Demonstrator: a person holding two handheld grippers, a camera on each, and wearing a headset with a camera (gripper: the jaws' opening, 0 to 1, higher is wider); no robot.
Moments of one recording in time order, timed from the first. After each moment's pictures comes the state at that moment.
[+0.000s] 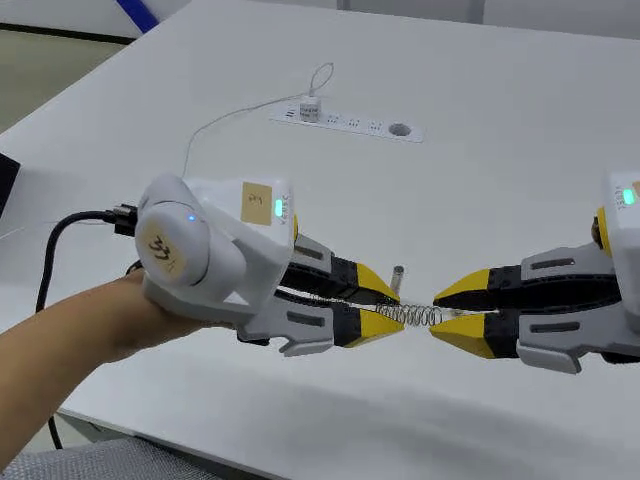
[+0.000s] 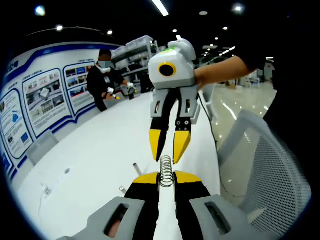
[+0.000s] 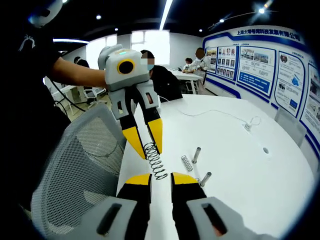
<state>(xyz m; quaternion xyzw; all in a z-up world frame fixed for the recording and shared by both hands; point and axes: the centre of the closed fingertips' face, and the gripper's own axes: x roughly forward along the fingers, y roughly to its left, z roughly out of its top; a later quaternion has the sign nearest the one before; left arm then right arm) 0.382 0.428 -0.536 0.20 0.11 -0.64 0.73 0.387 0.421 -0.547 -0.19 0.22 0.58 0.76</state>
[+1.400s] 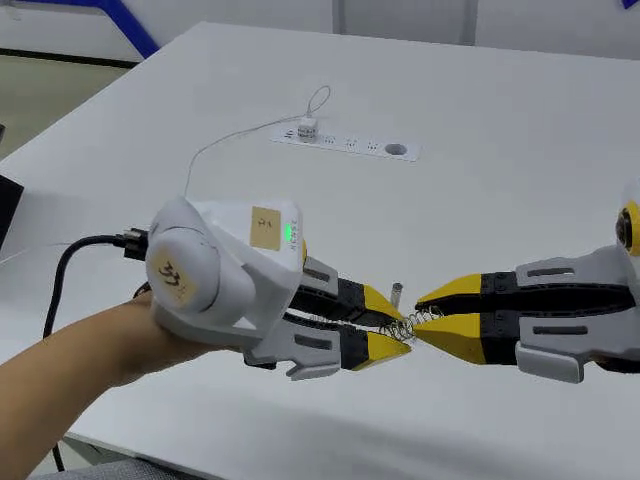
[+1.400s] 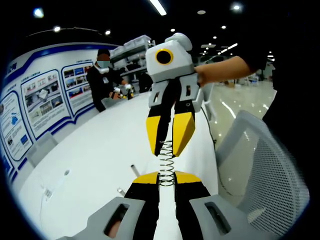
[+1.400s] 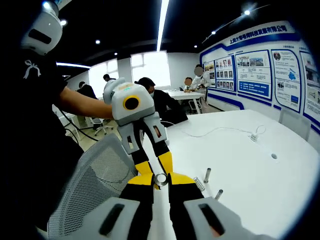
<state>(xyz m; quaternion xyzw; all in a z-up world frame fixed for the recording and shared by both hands) 0.378 0.424 -0.535 0.20 0.11 -0.64 0.73 0.375 0.439 -0.504 -0.08 0.17 0.61 0.77</state>
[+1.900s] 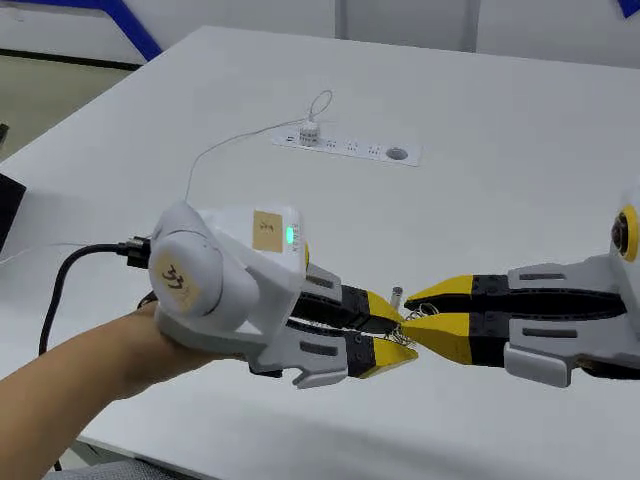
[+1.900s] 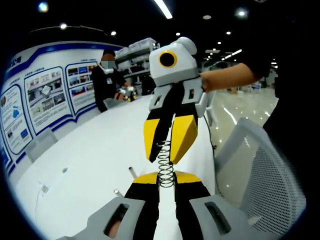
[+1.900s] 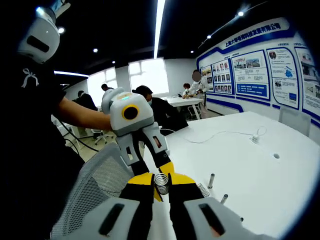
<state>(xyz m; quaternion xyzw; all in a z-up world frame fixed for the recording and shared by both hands) 0.373 0.420 -0.530 0.18 0.11 -0.64 0.74 0.373 0.449 -0.494 -0.04 0.16 0.60 0.78</state>
